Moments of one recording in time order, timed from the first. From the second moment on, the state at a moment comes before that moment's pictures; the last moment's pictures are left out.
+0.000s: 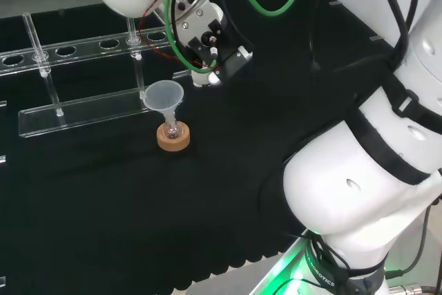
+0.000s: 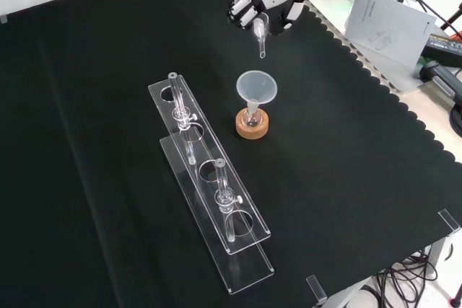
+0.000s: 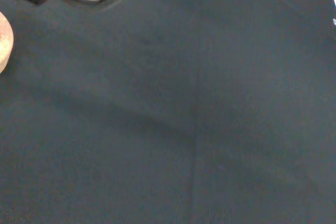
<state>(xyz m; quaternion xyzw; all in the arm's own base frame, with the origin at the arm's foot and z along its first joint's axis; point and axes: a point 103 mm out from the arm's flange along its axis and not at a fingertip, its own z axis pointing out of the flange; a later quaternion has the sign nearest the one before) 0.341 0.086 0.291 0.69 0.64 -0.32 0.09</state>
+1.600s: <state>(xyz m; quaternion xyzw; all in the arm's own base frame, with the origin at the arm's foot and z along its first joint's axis) 0.358 0.107 0.284 0.66 0.62 -0.39 0.13</state>
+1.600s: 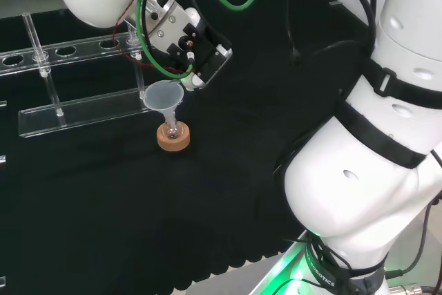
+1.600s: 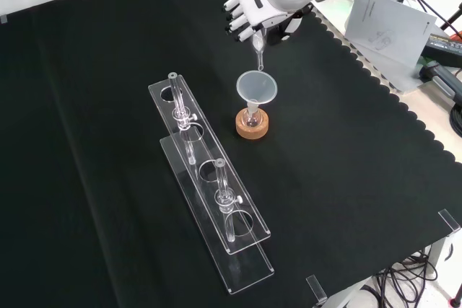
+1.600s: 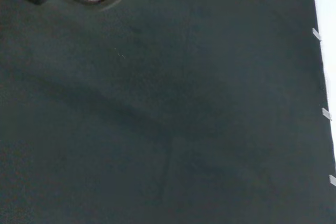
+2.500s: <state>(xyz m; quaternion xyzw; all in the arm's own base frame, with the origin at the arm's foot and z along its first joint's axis) 0.361 0.117 0.289 0.66 0.61 -0.41 0.14</state>
